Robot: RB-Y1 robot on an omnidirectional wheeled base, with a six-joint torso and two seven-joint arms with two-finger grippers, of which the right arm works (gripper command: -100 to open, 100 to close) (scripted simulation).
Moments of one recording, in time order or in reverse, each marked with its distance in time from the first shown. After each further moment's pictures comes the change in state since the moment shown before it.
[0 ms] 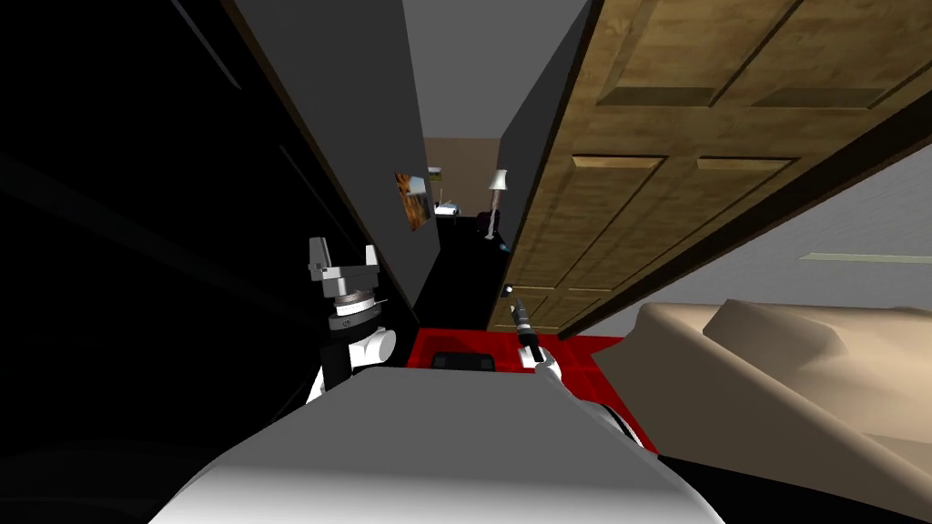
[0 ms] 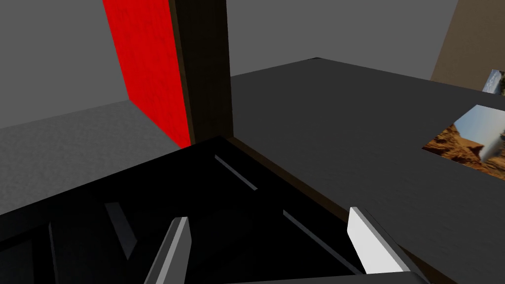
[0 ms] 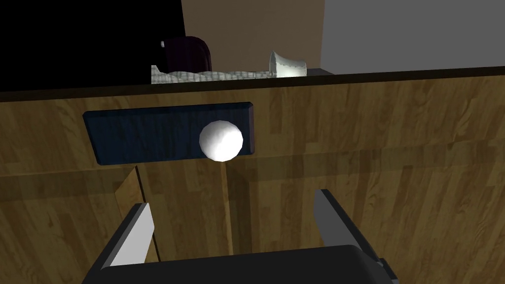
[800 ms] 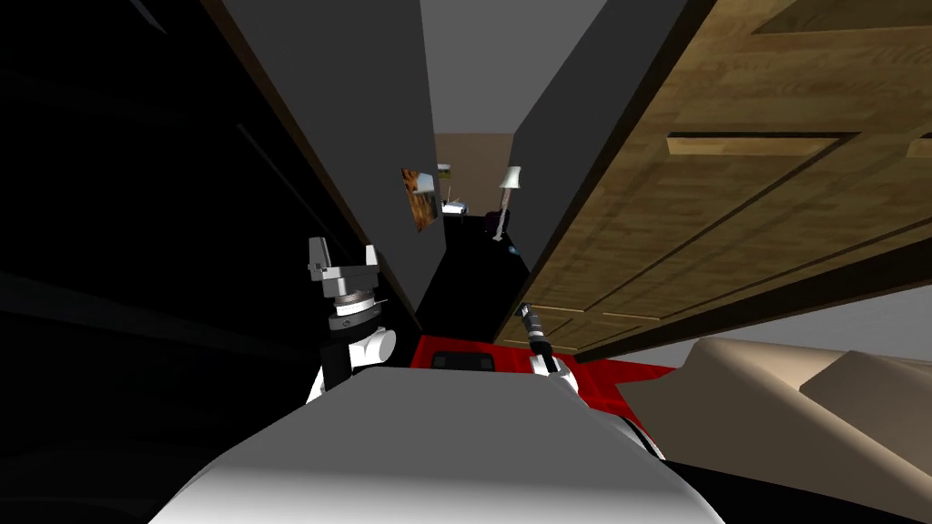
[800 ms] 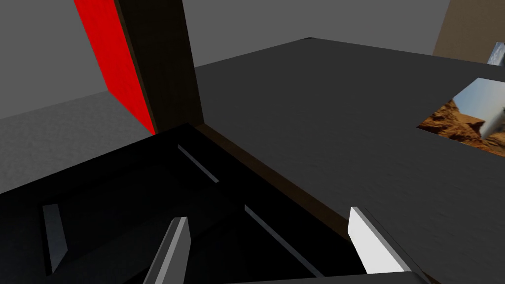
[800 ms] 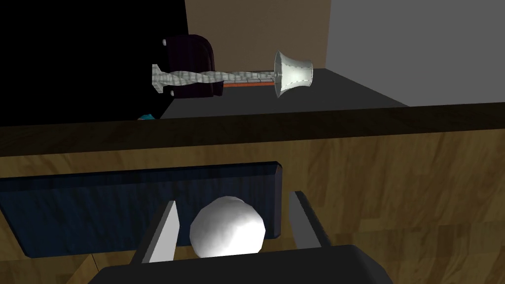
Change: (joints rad) arm 0.044 -0.069 -0.042 0.035 -0.028 -0.058 -0.044
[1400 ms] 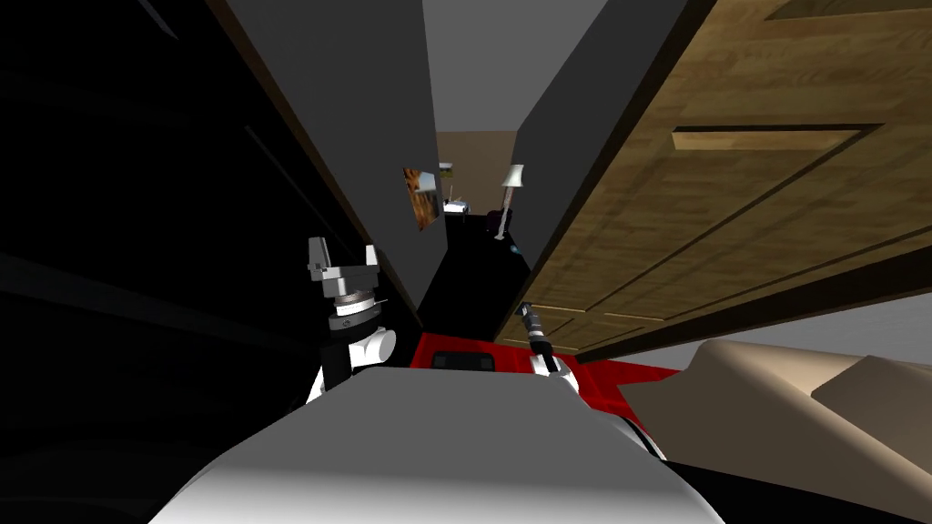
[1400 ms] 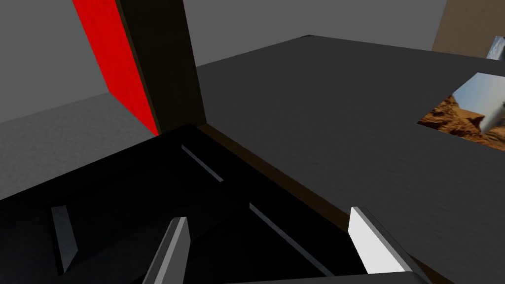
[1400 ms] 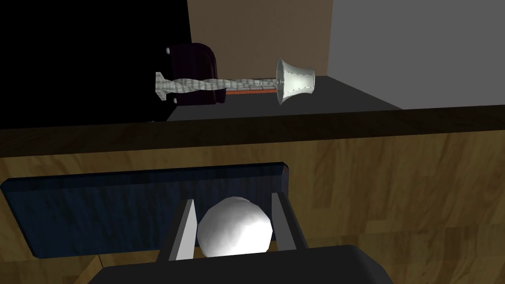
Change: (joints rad) arm 0.002 -0.005 0.006 -0.006 0.007 -0.001 -0.007
